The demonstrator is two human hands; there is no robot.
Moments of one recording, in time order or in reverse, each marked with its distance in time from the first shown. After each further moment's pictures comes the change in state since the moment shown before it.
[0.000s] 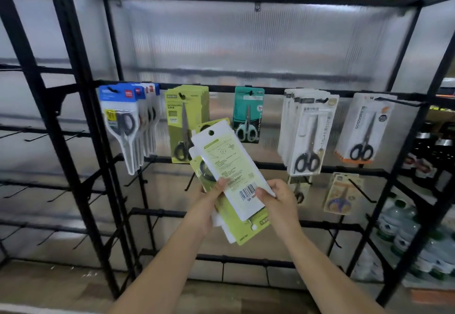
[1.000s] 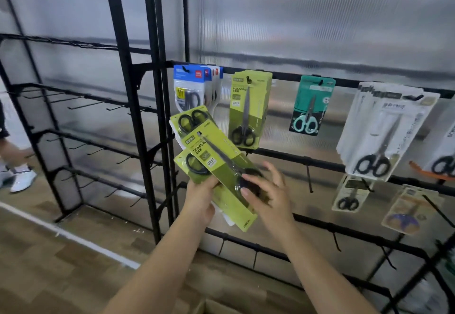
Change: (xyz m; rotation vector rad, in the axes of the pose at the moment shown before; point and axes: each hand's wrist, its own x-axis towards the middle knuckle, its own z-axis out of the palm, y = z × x) left_hand -0.046 0.042 -0.074 -0.007 0.422 0.180; right_hand -0.037 -0.002 0.090 -0.265 -0.362 -0.440
